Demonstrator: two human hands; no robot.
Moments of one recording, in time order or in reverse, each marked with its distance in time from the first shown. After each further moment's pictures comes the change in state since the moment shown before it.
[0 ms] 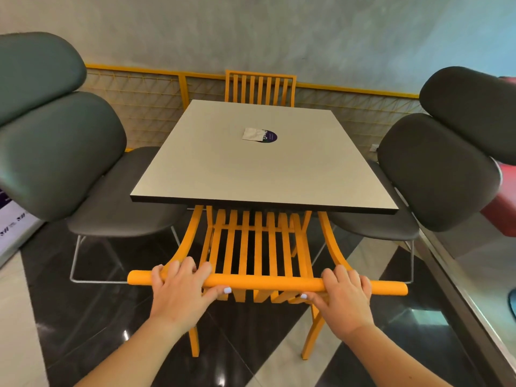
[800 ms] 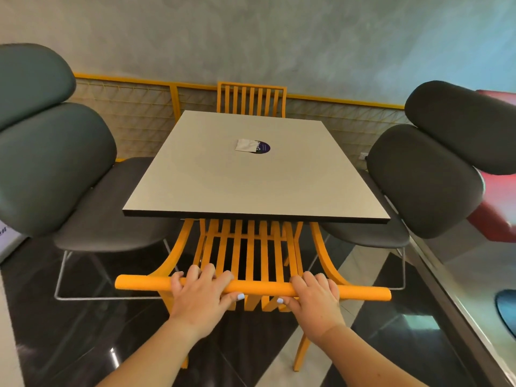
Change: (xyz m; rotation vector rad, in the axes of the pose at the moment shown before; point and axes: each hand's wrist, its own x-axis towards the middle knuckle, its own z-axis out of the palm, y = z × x) left_hand 0.023 0.022 0.001 -0.039 -0.123 0.087; right_hand 0.019 -0.044 0.005 0.122 -0.017 -0.079
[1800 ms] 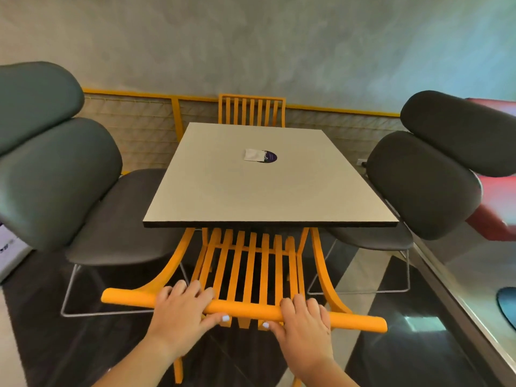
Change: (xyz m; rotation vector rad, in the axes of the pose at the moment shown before) left_hand -0.022 -0.088 -0.027 0.123 -0.040 0.111; right_hand -0.028 -0.096 0.022 -0.049 -0.004 0.092
